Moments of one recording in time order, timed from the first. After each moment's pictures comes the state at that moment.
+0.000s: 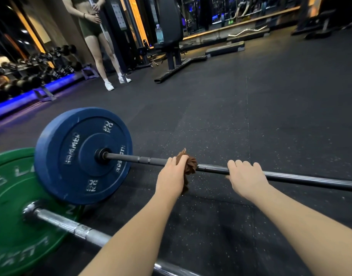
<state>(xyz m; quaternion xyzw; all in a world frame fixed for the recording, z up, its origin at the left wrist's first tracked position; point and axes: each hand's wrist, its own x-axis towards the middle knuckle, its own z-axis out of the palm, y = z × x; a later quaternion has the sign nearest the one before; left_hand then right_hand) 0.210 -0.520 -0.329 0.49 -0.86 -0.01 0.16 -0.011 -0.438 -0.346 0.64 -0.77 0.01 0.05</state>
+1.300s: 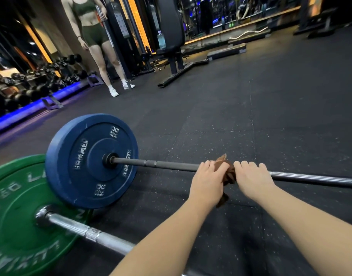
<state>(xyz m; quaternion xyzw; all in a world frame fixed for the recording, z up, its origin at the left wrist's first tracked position) 0.149 -0.483 -0.339 0.34 -0.92 0.04 0.18 -0.006 -0.435 -0.340 0.62 -0.78 -0.01 0.05</state>
